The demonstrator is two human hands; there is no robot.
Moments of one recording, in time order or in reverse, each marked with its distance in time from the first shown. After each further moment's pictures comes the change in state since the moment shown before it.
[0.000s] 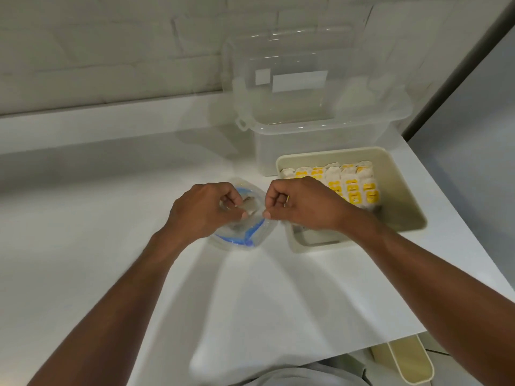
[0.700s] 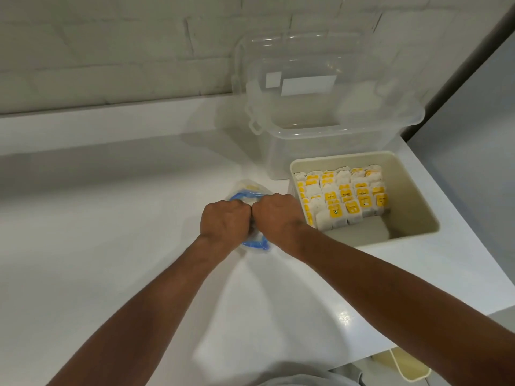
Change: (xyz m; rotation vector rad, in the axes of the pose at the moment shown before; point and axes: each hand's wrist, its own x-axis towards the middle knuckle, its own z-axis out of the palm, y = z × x) left_hand 0.030 -0.016 0.053 0.605 0.004 0.102; right_hand 0.059 -0.043 0.078 -0.838 -0.104 0.190
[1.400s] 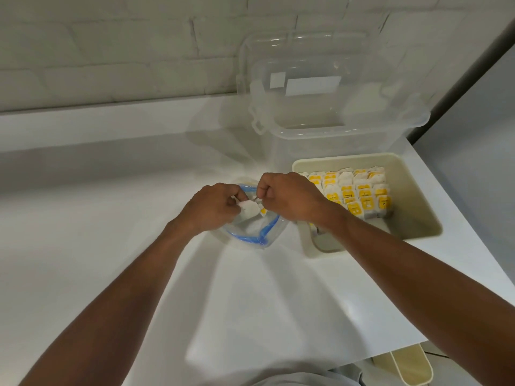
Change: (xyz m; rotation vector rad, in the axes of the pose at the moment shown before) left_hand -0.006 -0.039 -0.043 -0.733 -0.175 -0.063; right_hand 0.001 0.045 -0.023 0.639 0.039 0.031
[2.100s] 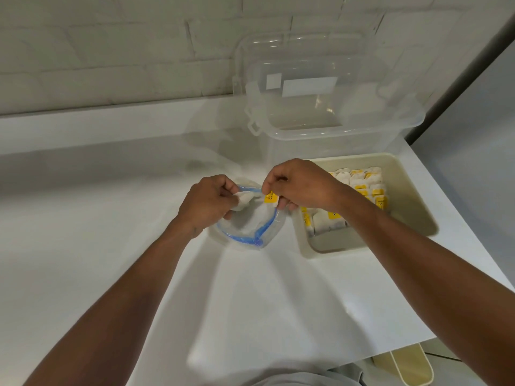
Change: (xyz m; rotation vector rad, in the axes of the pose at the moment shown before) left_hand 0.000 0.002 0.003 -0.434 0.179 -0.095; right_hand -0.016 0.006 -0.039 0.277 -0.035 0.021
